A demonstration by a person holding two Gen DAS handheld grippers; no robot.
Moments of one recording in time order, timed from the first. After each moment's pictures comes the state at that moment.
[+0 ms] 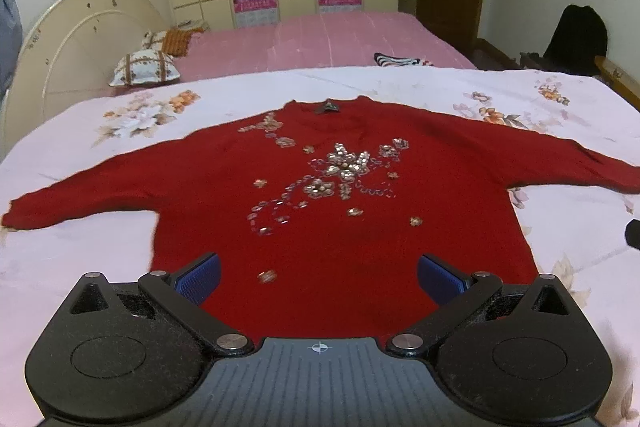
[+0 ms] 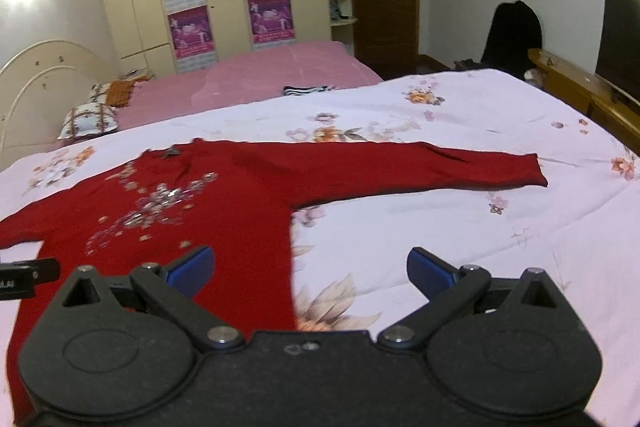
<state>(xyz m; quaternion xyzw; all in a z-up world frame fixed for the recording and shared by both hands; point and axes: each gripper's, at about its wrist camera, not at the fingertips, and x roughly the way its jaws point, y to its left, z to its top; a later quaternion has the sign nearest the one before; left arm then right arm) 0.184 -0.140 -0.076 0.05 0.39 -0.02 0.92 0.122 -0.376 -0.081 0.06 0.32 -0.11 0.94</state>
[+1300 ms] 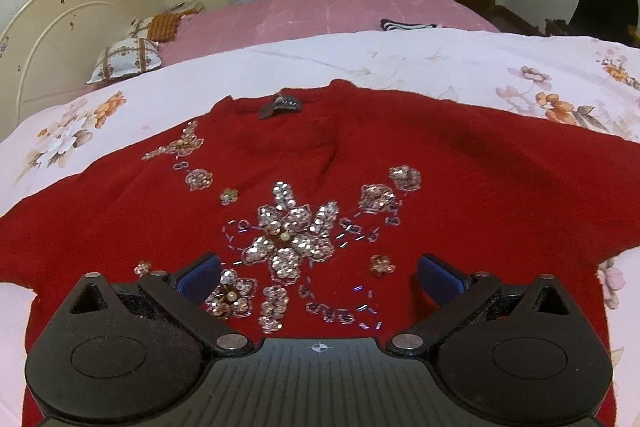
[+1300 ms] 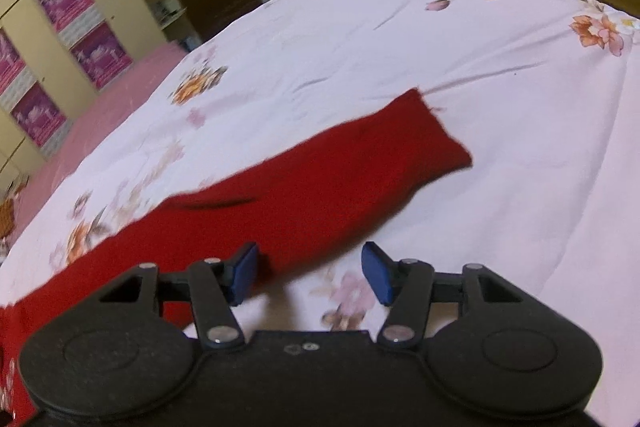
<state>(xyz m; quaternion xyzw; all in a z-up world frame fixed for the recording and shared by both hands) 0.365 -0.227 -0.171 0.08 0.43 0.00 0.90 0.250 -0.644 -0.174 0.28 0.32 -0.28 0.86</state>
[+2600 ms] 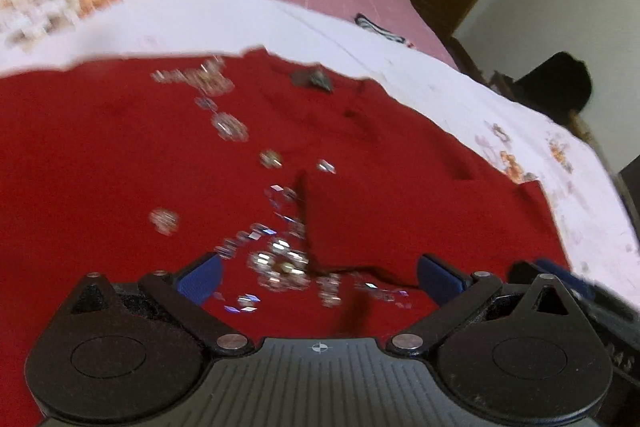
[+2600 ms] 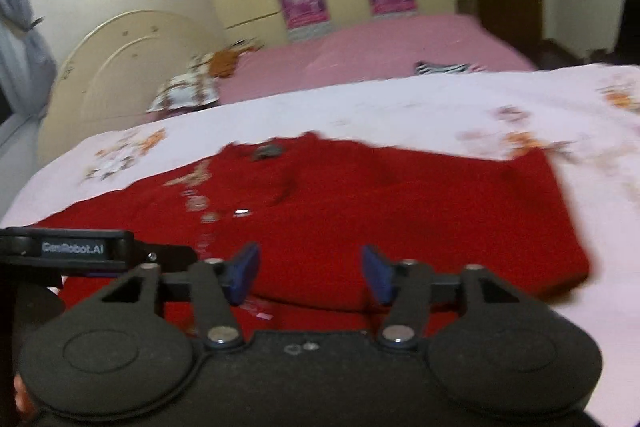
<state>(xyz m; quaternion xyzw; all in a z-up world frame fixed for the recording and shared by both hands) 0.384 -0.107 -0.178 -0.15 0.48 -0.11 0.86 0.313 -0.348 -0.139 0.07 0.34 0.07 0.93</state>
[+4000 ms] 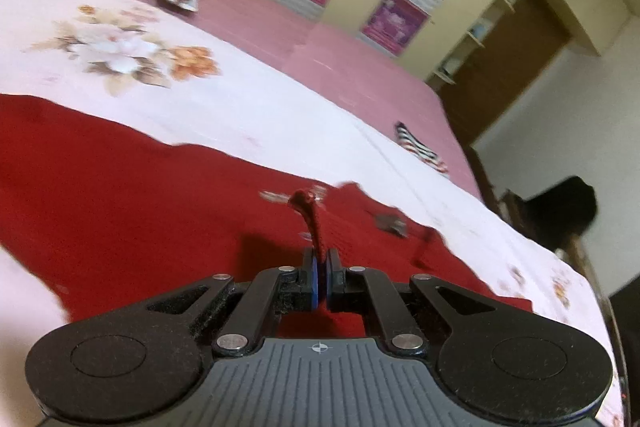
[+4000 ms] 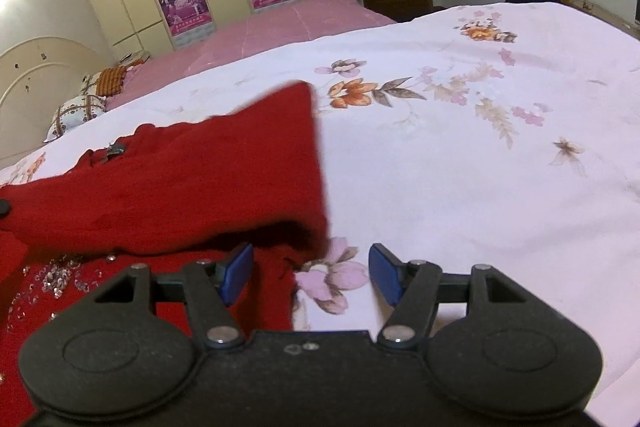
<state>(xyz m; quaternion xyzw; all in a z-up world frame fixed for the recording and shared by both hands) 0.400 0.005 -0.160 -0.25 0.37 -0.03 0.89 0.308 -0.400 -0.187 0.12 0.37 -0.06 0.92</state>
